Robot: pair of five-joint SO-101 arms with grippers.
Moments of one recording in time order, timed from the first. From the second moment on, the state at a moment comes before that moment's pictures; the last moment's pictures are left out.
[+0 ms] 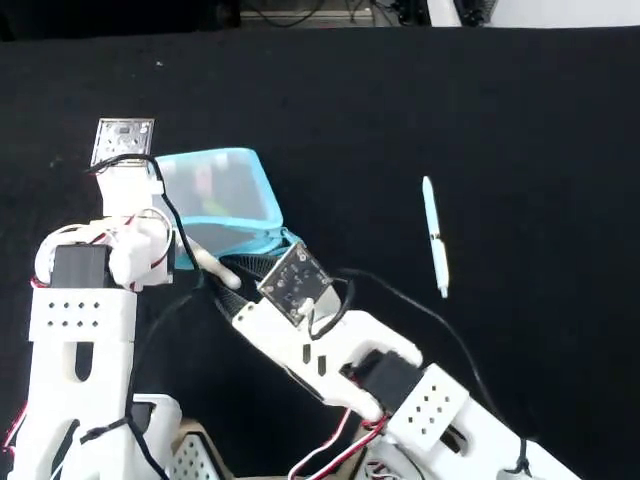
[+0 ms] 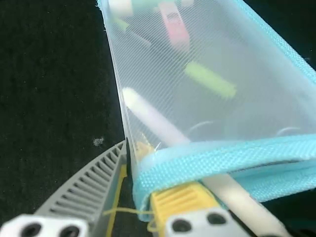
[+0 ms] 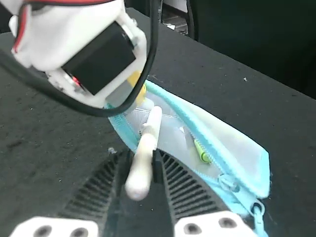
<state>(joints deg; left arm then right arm) -5.8 -43.4 36.5 74.4 -2.4 -48.9 -66.9 75.6 20.4 5.0</state>
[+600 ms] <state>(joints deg) -5.8 -43.4 36.4 74.4 -2.4 -49.6 -68.1 75.7 22.3 5.1</state>
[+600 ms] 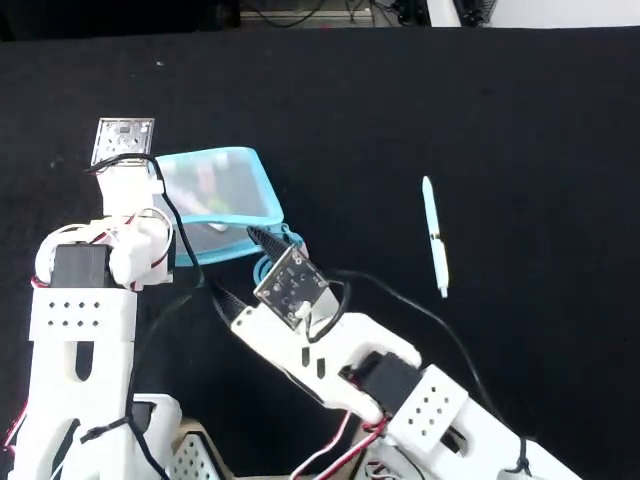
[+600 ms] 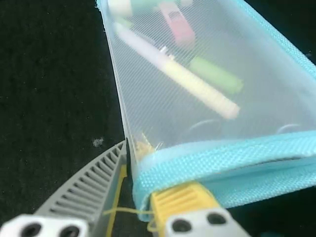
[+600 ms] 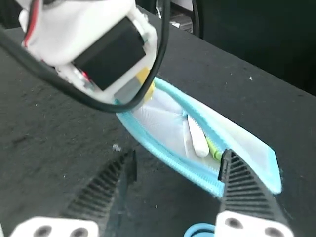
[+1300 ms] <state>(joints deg) -5.8 -43.4 36.4 74.4 -2.4 -2.1 -81.8 81.9 21.5 -0.4</state>
